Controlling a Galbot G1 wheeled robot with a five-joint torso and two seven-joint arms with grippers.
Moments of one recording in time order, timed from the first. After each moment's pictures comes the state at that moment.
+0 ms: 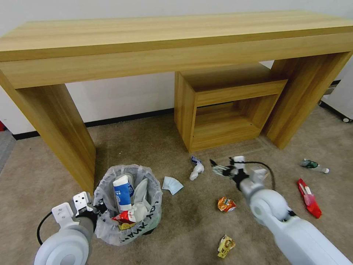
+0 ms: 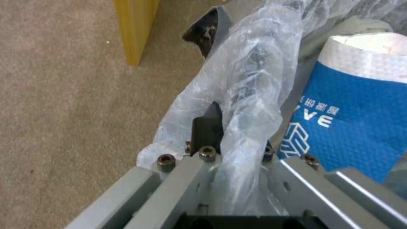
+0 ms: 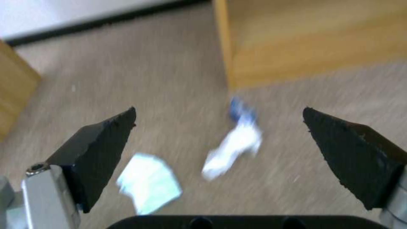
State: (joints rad) left arm 1.60 -0.94 -0.52 -2.34 -1.23 0.42 -0.95; right arm -0.94 0.98 0.04 1.74 0.89 -0.38 0.29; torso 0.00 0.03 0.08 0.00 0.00
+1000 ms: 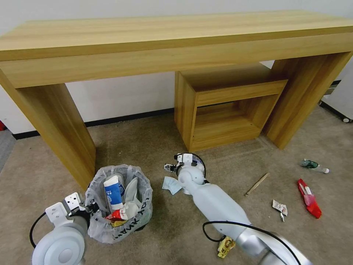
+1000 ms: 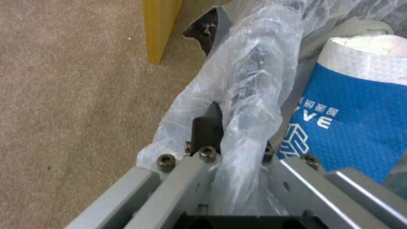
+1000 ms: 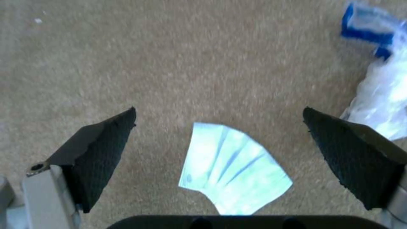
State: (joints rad) left arm 1.59 -0.94 -0.53 -2.27 -1.22 0.39 -0.95; right arm -0.58 1.52 -0.20 1.08 0.88 -0.46 0.53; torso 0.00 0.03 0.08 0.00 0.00
